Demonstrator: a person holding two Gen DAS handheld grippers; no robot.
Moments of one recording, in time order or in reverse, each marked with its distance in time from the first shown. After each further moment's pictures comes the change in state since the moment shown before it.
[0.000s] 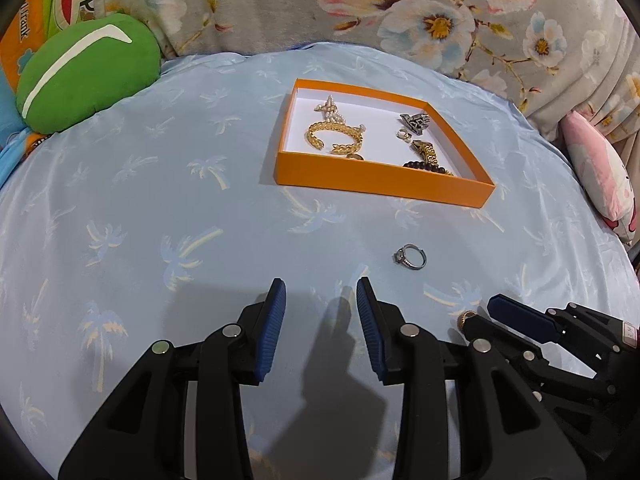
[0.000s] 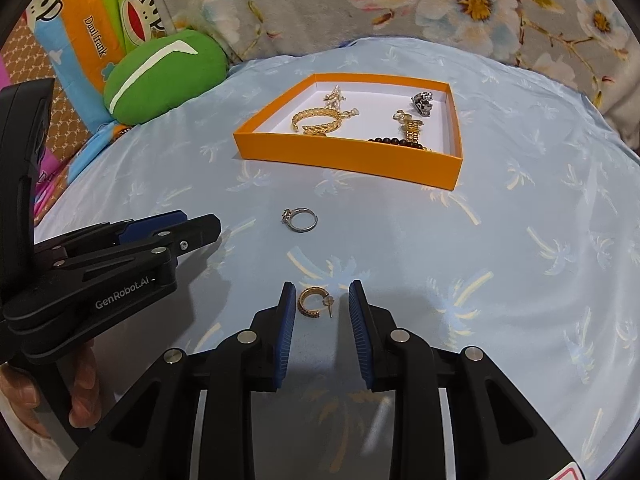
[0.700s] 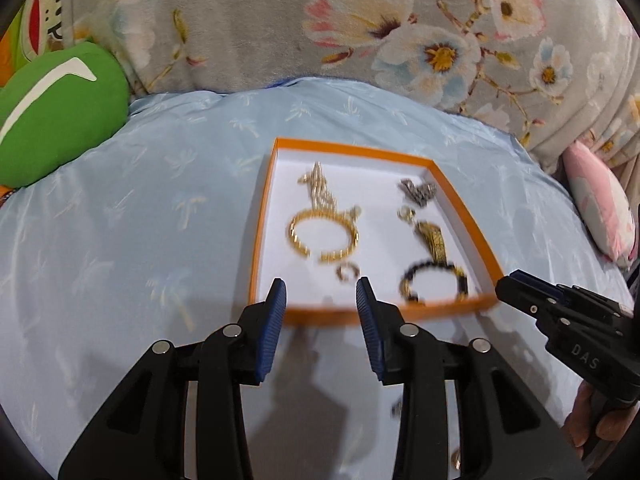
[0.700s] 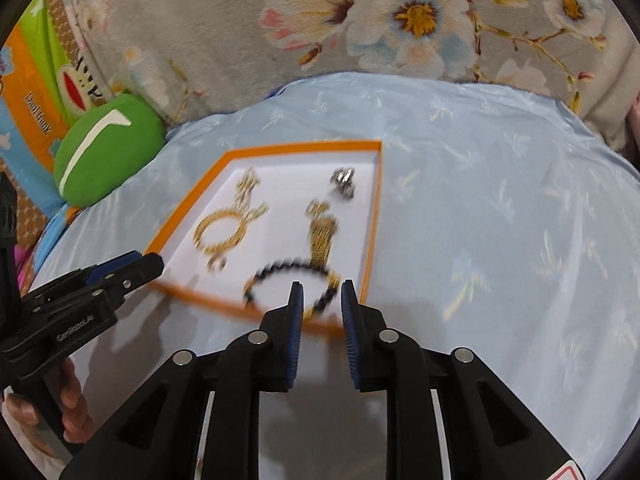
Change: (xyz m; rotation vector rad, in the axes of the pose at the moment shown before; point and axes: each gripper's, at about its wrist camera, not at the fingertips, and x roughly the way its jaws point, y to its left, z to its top) left arm 0.036 -0.004 0.077 0.032 -0.072 -0.037; right arm 0.019 -0.073 0.078 0.131 -0.080 -0.034
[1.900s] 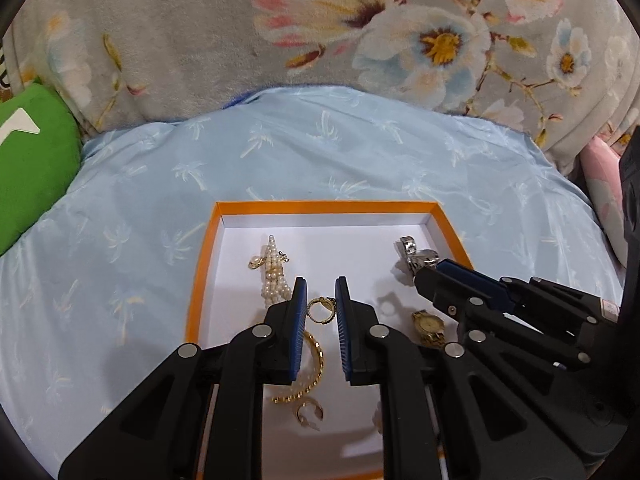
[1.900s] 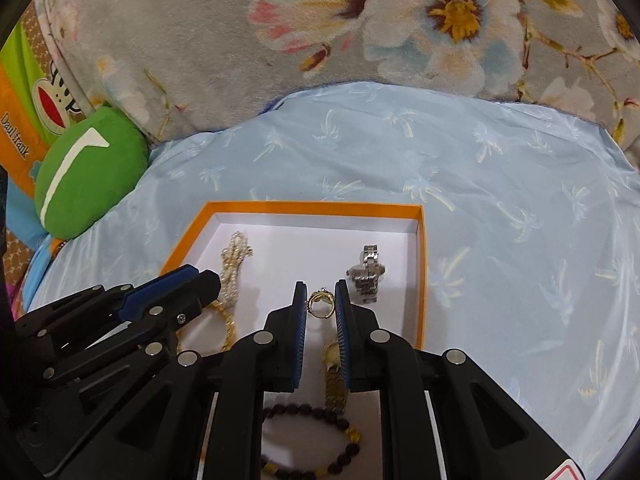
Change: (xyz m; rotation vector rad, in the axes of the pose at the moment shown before) left arm 0.090 -0.035 0.089 0.063 0.042 0.015; right arm 0.092 0.000 0.106 0.011 0.014 -0.008
